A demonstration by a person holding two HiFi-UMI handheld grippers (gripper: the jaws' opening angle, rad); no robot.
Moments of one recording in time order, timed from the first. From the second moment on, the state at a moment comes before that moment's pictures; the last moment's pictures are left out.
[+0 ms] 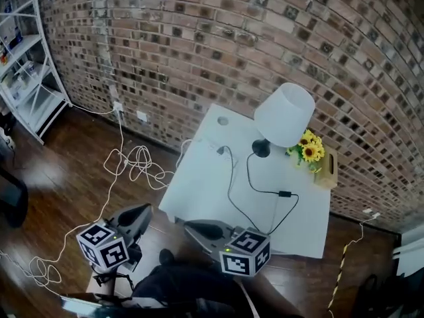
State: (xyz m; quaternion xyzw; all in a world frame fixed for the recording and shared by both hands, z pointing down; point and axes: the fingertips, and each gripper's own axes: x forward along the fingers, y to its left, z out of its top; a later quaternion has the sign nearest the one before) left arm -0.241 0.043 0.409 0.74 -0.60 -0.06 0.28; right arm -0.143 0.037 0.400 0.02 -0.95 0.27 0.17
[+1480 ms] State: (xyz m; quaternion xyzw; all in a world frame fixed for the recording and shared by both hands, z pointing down) left arm -0.249 -0.133 0.454 0.79 -0.53 0.10 0.28; right arm -0.166 -0.148 0.471 0.13 -0.93 0.29 0.18
